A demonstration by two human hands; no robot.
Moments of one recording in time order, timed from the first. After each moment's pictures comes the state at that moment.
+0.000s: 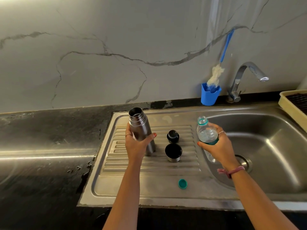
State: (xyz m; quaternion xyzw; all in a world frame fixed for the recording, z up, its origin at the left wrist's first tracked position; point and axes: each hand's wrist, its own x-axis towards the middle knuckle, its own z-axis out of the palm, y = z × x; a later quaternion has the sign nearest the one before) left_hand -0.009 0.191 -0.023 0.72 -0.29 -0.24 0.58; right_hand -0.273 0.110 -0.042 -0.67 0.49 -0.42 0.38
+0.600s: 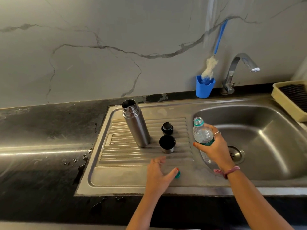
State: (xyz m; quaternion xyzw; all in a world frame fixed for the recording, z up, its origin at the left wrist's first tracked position) left_hand -0.109 0.275 -0.081 0.77 -0.47 -0.27 0.34; right_hand -0.292 0.137 -0.056 -0.66 0.50 -0.40 0.40
